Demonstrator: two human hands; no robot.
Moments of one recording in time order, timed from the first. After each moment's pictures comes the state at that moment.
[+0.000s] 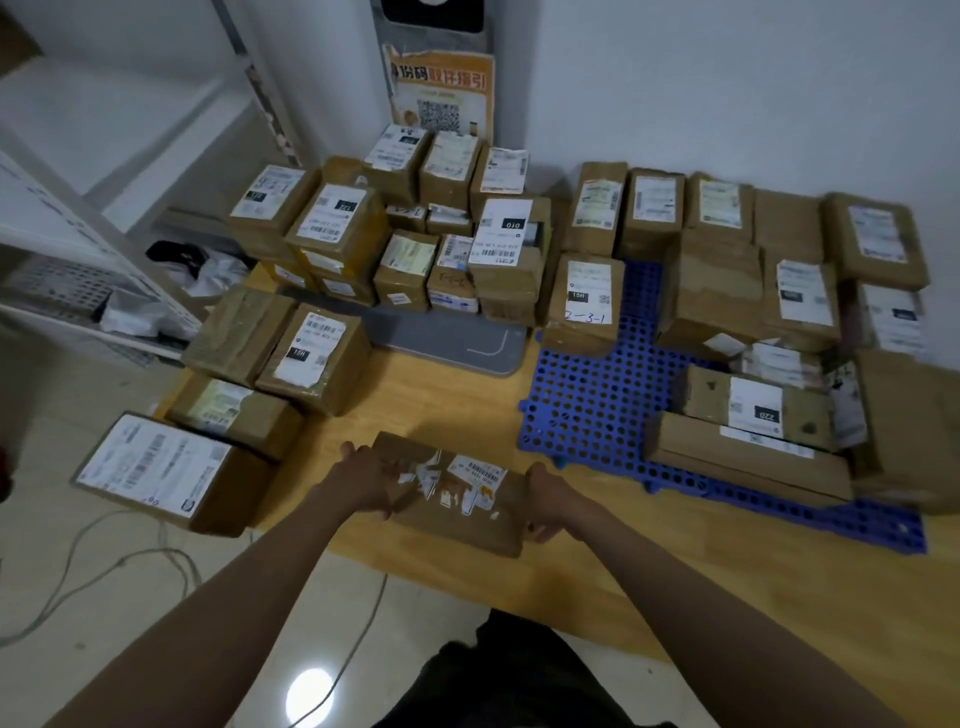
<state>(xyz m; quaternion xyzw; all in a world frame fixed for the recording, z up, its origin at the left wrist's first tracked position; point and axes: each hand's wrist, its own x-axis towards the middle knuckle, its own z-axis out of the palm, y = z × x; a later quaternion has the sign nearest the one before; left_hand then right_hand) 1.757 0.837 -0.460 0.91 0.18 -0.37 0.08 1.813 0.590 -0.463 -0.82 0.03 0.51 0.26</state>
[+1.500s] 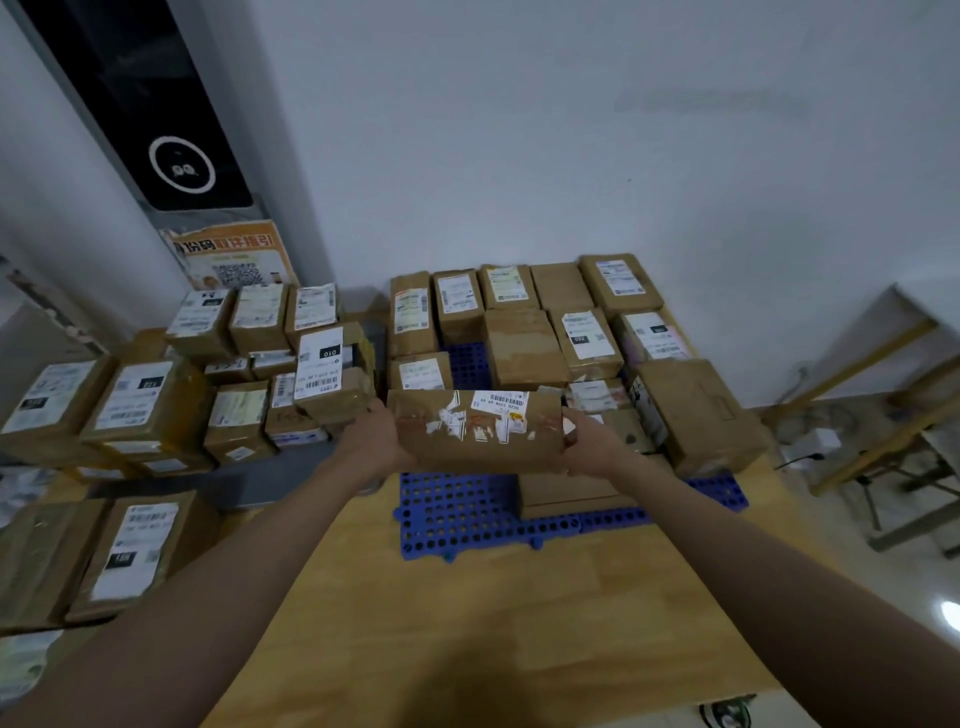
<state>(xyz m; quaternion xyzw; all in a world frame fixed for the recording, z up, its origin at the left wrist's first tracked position) 1.947 0.675 -0.360 0.97 0.02 -0.21 0.15 1.895 0.393 -0.352 -0.88 0.11 0.22 0.41</state>
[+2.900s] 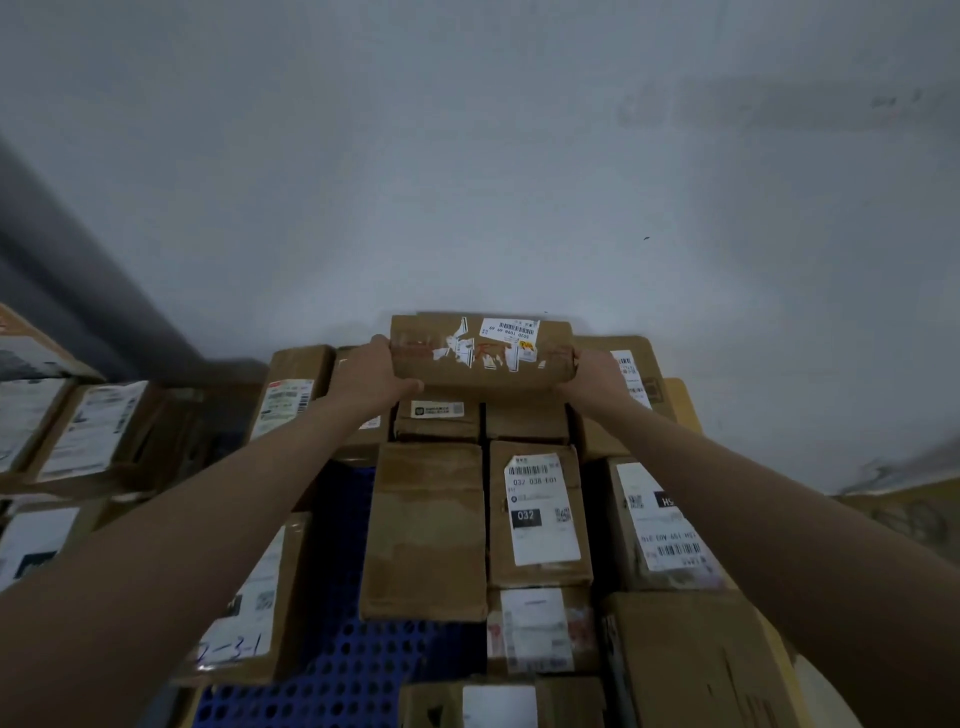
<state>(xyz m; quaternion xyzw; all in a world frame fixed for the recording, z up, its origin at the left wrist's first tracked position) 2.330 0.472 -0.395 0.96 0.05 -0.09 0.26 2.326 0.201 -0.407 -0.94 0.09 0.09 0.30</state>
